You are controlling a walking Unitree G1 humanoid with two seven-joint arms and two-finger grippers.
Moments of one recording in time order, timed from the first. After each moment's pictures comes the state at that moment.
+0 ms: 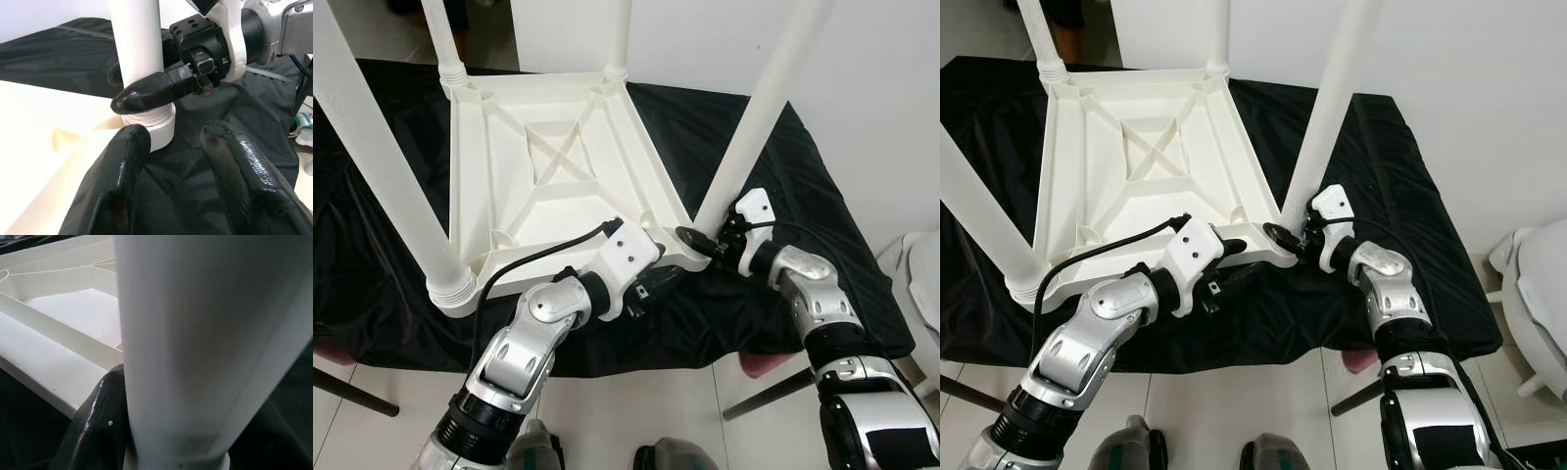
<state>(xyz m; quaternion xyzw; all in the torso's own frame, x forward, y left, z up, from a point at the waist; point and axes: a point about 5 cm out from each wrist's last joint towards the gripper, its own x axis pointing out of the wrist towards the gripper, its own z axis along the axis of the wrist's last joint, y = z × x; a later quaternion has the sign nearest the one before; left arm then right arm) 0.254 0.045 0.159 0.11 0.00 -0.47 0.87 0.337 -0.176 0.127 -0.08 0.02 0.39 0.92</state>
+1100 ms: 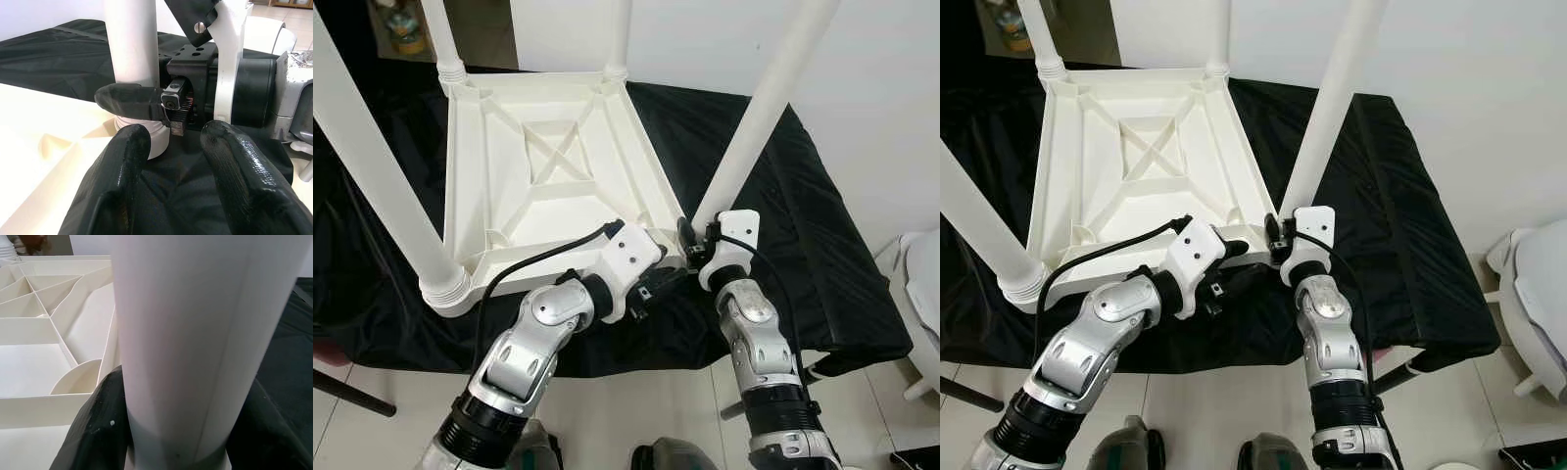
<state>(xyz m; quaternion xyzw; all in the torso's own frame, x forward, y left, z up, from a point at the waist) 0.252 0.042 0.159 0.10 0.00 -0.47 0.88 0.304 -0.131 0.121 0.02 -0.02 0.07 1.00</state>
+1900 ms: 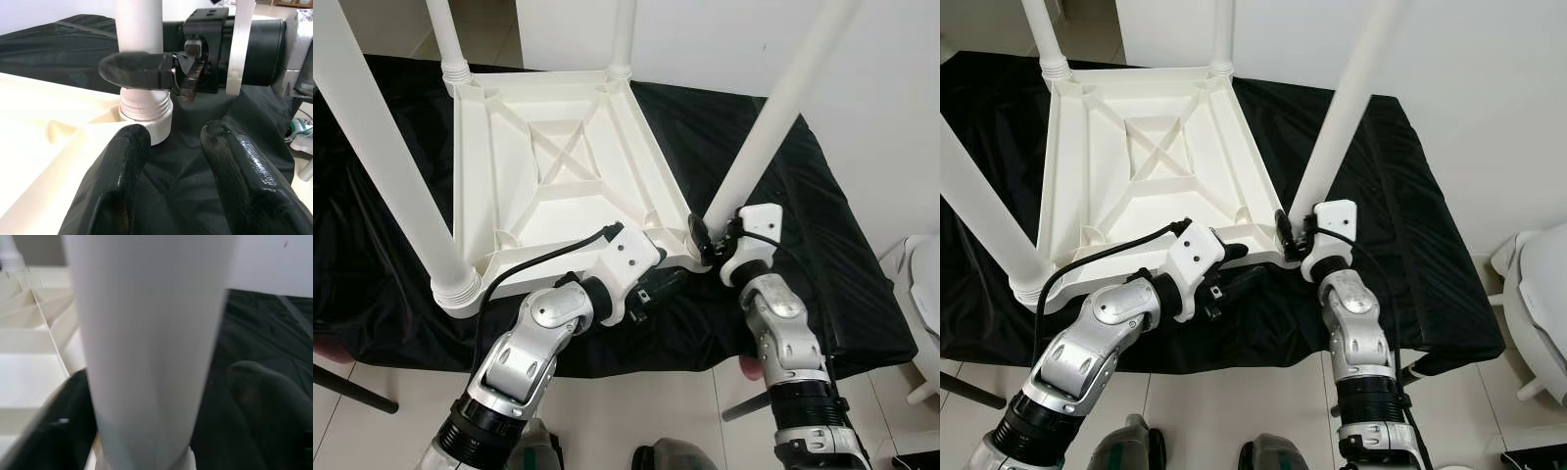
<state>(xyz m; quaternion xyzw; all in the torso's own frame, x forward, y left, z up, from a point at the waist) 0.250 0.042 0.157 0.10 0.01 -0.47 0.88 0.305 -0.160 0.135 0.01 -0.05 0.09 0.99</state>
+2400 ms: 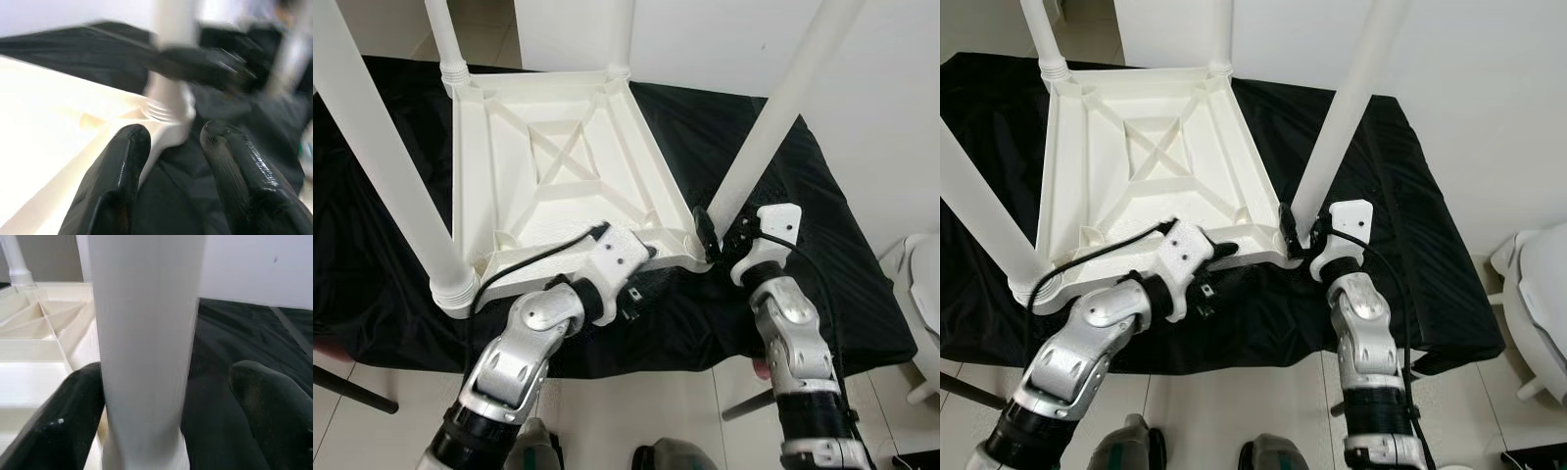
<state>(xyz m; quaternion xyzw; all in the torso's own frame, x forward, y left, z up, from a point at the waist) 0.247 0.073 0.160 0.05 0.00 -0.41 0.91 0.280 -0.166 0.135 0.01 -0.07 0.09 0.99</state>
